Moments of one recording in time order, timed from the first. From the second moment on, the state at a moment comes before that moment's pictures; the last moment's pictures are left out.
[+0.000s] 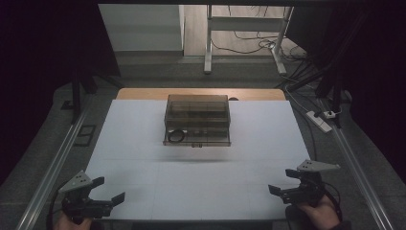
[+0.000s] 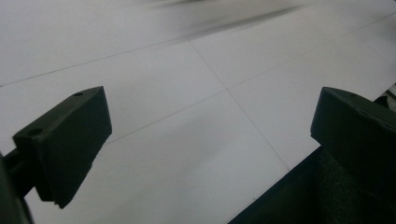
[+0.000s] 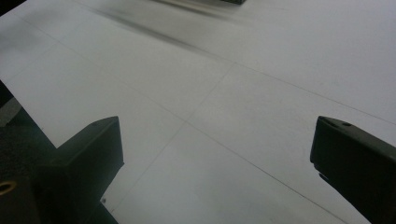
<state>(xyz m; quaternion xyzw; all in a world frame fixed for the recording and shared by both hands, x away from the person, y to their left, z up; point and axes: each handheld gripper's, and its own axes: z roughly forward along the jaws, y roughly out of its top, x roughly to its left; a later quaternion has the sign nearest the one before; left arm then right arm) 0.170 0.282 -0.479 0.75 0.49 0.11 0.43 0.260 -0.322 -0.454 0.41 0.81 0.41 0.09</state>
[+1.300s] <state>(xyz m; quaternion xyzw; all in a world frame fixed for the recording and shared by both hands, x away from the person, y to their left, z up) 0.180 0.274 -0.477 0.77 0.46 0.09 0.44 0.260 -0.322 -0.454 0.41 0.81 0.41 0.09</state>
